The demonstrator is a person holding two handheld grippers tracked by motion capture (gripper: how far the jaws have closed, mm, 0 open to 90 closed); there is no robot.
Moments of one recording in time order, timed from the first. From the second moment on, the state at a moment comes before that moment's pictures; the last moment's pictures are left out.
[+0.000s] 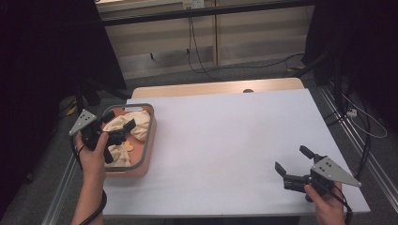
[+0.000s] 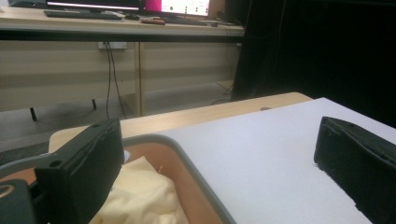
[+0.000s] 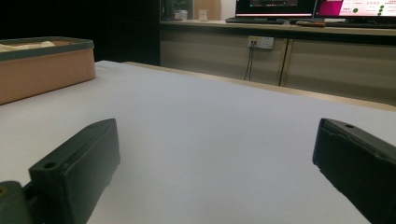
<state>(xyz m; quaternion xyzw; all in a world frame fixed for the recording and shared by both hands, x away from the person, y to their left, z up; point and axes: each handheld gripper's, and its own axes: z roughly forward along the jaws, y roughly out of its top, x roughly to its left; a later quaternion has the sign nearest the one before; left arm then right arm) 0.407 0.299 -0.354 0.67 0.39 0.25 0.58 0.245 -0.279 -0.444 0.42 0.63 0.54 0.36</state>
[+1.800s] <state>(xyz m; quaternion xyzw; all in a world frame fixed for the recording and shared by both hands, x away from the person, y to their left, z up) 0.486 0.318 -0.425 0.71 0.52 0.21 0.42 0.247 -0.281 -0.446 0.42 0.64 0.54 0.36</state>
